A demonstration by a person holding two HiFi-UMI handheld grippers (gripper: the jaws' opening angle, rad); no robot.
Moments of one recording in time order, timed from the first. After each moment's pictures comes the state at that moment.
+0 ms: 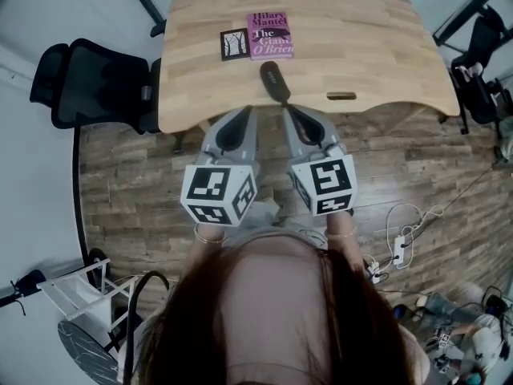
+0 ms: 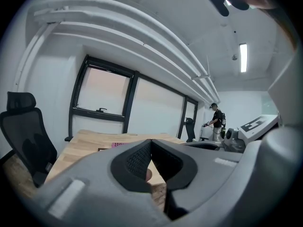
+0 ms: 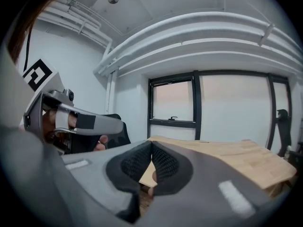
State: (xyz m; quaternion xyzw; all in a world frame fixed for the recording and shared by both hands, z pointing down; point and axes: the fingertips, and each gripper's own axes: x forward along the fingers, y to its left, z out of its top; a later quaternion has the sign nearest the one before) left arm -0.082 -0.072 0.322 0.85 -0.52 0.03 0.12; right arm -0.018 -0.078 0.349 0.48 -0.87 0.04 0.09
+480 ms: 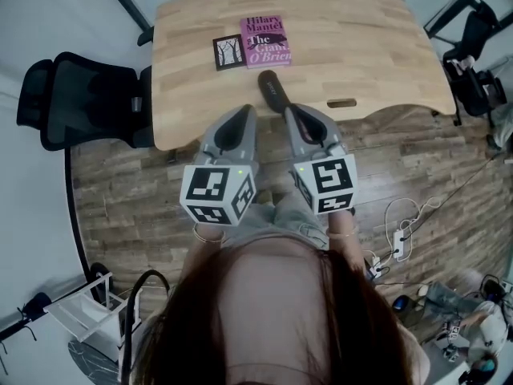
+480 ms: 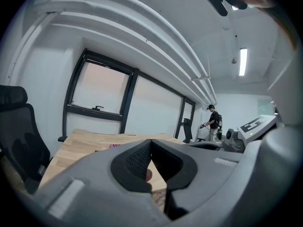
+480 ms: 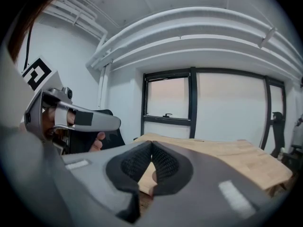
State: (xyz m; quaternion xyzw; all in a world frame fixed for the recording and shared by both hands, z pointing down) left arm -0.105 -0.136 0.330 0.86 -0.49 0.03 0.13; right arm -0.031 -0.138 0.358 0.51 -0.85 0.04 0.11
